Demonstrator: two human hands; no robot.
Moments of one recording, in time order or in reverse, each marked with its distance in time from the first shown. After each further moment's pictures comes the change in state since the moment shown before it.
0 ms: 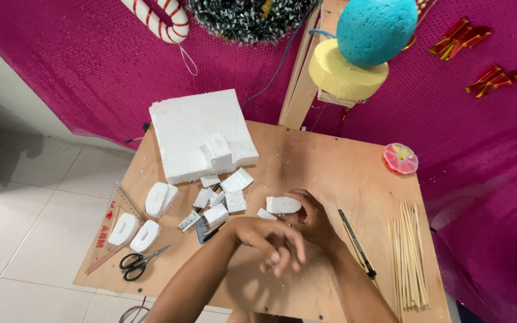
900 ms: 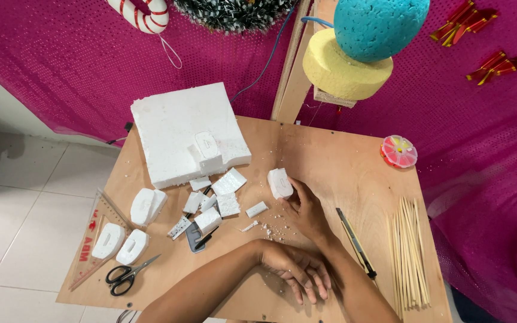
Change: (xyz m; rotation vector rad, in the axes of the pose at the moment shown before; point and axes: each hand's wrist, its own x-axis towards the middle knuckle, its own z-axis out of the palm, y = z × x) left_hand 0.059 -0.099 -0.033 -0.340 0.018 -0.201; right_hand 0.017 0.030 0.011 -0.155 0.103 0.051
